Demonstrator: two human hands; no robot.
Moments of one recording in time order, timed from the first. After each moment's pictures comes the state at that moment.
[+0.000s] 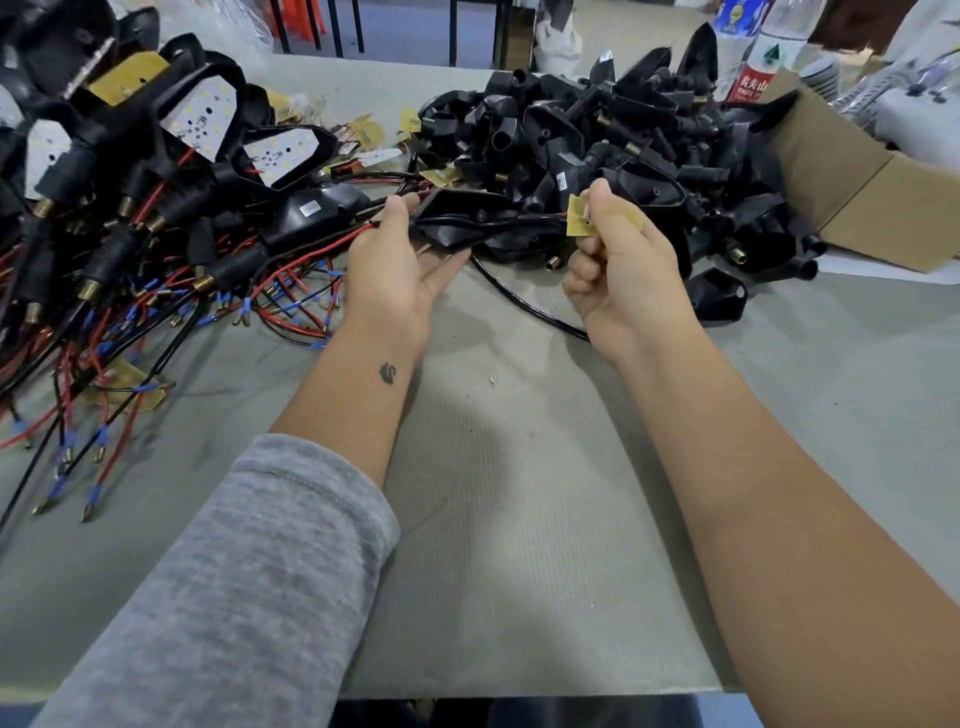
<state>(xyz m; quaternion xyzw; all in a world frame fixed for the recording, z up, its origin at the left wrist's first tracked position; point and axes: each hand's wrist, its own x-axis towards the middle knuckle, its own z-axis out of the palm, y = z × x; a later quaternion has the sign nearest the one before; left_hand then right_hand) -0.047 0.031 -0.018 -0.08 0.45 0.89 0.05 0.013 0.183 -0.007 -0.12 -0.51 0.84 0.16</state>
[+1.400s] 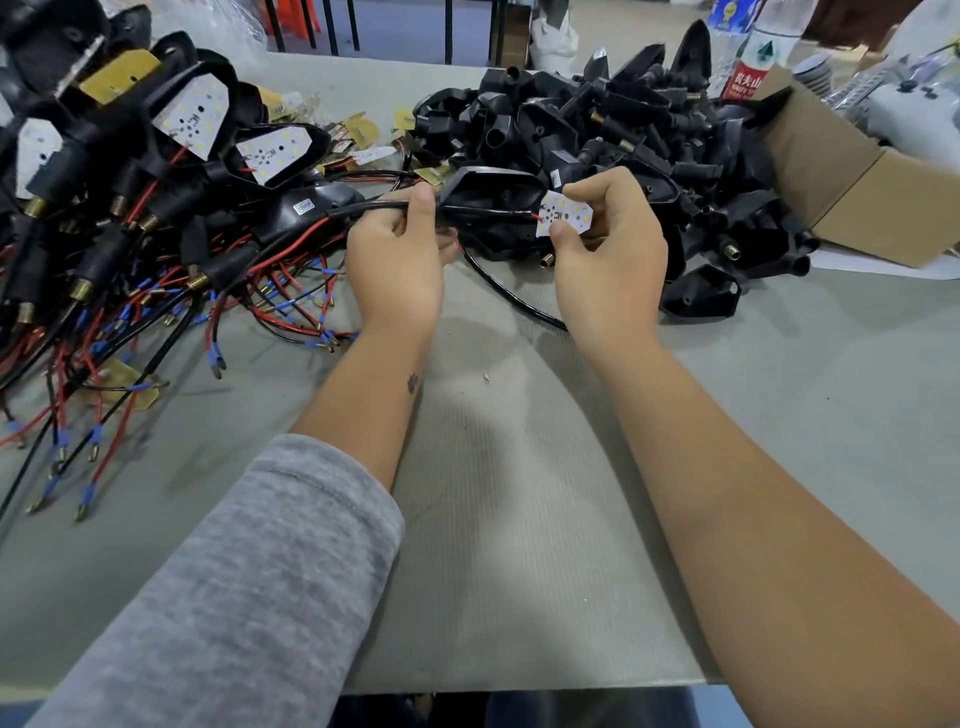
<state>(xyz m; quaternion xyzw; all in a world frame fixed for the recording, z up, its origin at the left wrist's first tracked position) -0.038 0.042 -0.021 -0.02 0.64 0.76 -0.12 0.014 0.168 -0.015 -0.08 -0.79 0.48 0.37</state>
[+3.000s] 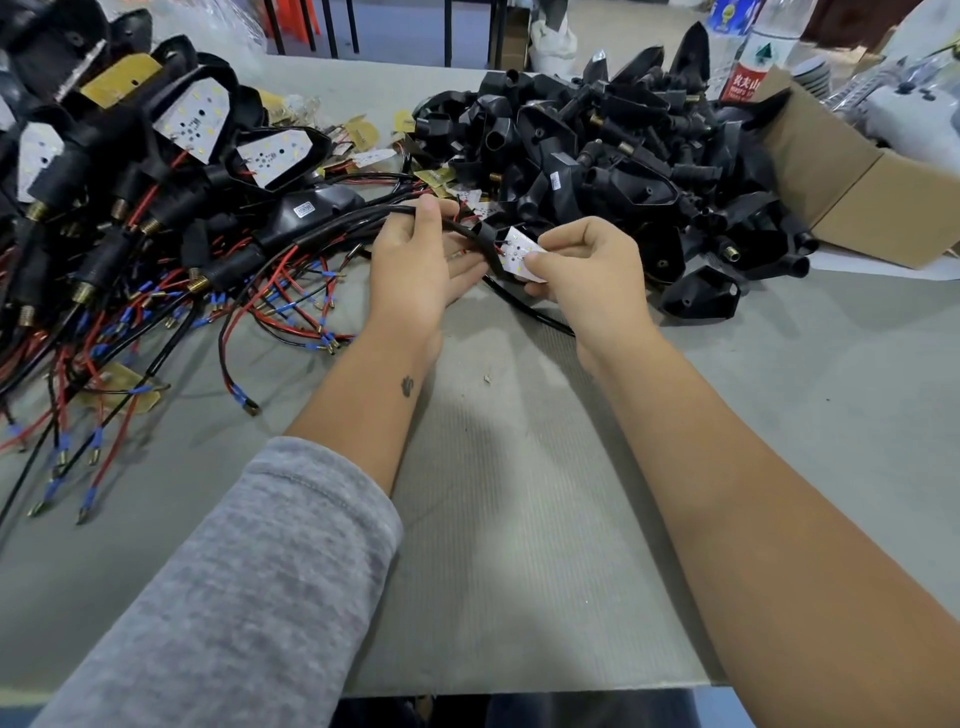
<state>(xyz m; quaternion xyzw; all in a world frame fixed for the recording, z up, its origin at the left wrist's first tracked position) -0.030 0.047 -0.017 -0.03 0.57 0.82 0.02 0.012 0.166 -0.017 -0.15 -0.72 0.64 0.21</state>
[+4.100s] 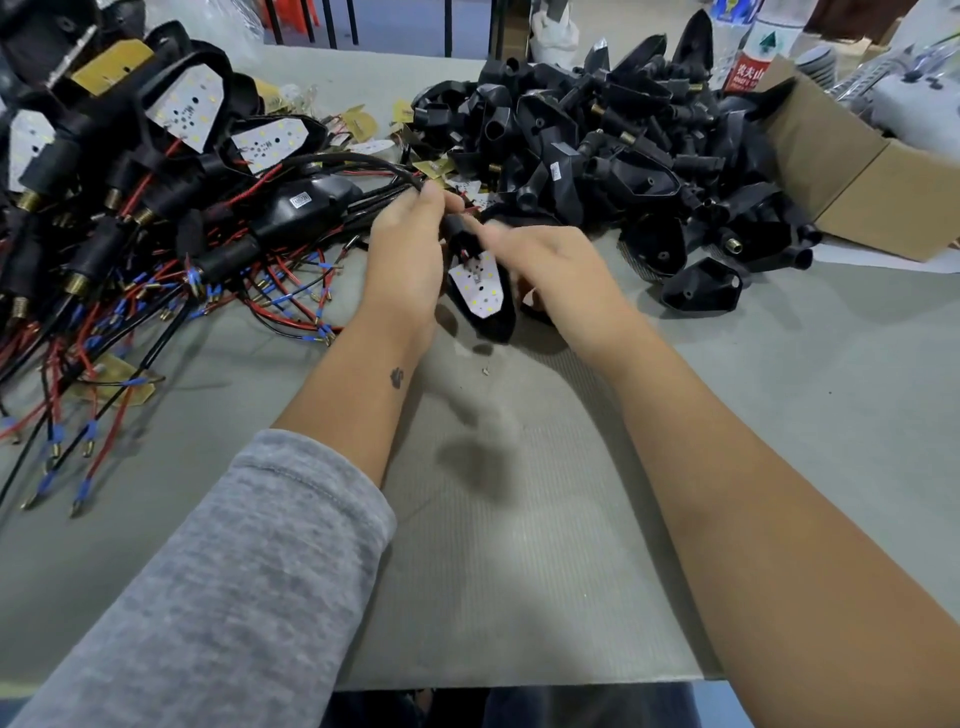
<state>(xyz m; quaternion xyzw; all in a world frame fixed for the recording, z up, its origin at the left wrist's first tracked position) -0.036 0.042 -0.015 0.04 0.62 0.78 -0.01 0.021 0.160 -0.008 0.02 -0.82 0.57 0.10</state>
